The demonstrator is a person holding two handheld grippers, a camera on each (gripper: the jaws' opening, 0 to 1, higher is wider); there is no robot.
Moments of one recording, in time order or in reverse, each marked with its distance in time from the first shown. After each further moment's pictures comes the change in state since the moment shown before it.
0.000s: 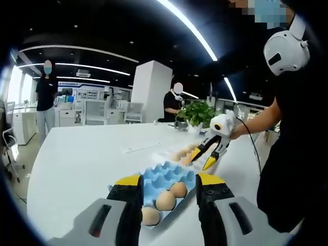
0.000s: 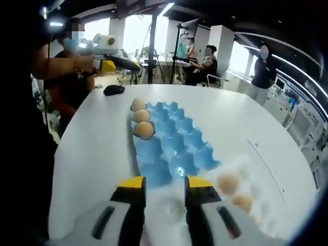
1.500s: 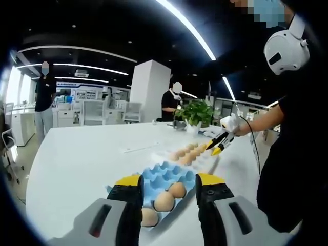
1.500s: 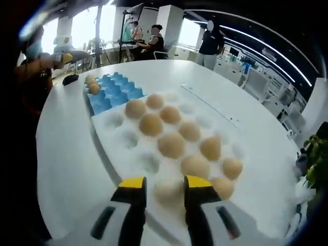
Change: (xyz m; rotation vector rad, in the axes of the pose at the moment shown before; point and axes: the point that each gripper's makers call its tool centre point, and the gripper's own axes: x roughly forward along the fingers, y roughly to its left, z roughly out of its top) left arm 0.003 -0.002 -0.001 0.002 0.005 -0.010; right arm -0.116 -0.058 -0.119 0.249 0.202 -0.351
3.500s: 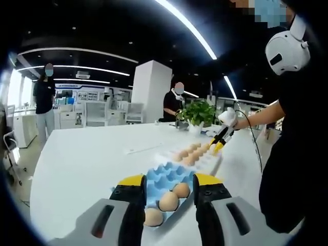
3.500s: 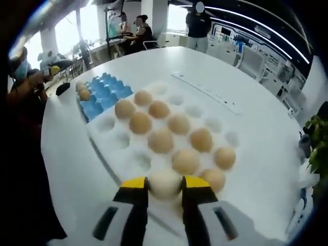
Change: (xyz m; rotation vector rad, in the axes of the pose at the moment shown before) left arm -0.005 0.005 0.004 0.016 -0.003 0.020; right arm -0.013 -0.014 0.004 0.135 0.078 0.041
